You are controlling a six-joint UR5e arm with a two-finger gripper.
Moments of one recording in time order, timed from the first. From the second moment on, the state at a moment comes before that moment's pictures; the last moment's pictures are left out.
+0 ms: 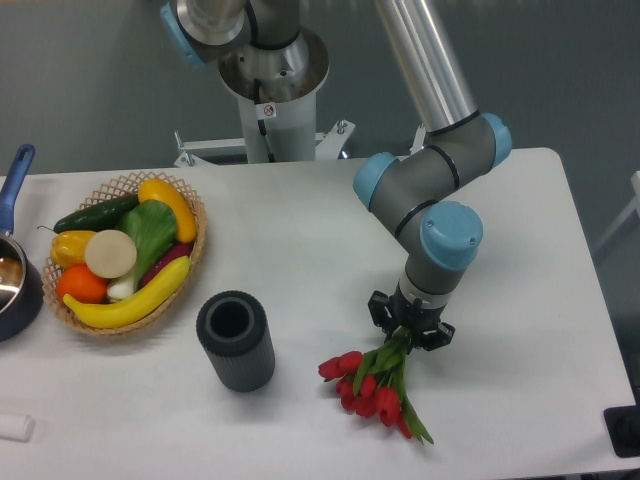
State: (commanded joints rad) arm 2.60 -2.13 -1.66 -0.85 1.40 1.04
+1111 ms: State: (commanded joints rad) arm 2.67 -1.93 -1.61 -0.81 1.32 1.03
